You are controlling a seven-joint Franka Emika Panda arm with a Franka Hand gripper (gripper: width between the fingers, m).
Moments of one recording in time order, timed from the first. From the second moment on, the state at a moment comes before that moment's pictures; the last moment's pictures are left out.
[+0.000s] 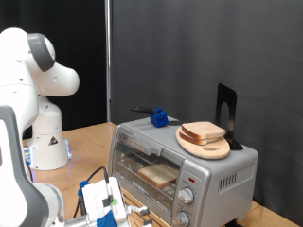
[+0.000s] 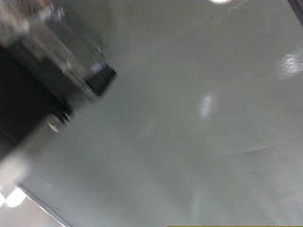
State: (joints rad) arm -0.69 0.95 0.38 -1.65 1.66 1.57 -1.14
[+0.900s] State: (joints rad) arm -0.68 0.92 0.39 -1.68 1.61 1.61 -1.06
